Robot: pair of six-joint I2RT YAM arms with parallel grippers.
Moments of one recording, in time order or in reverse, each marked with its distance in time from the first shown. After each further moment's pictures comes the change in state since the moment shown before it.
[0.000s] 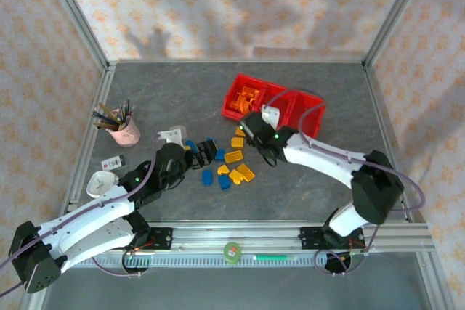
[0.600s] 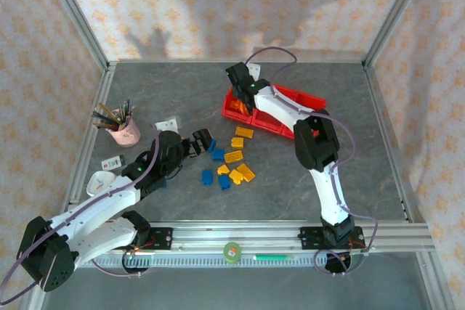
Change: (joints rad) left arm 0.157 0.098 0.015 0.080 0.081 0.042; right arm -0.216 0.663 0.782 -0.021 -0.053 -0.255
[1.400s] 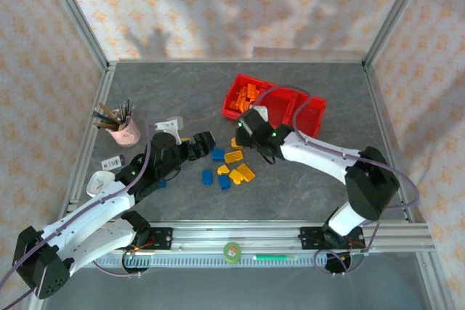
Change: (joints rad) left arm -0.036 -0.084 0.010 -0.044 0.113 0.006; right arm 0.231 -0.683 -0.856 0.076 -0.099 0.032
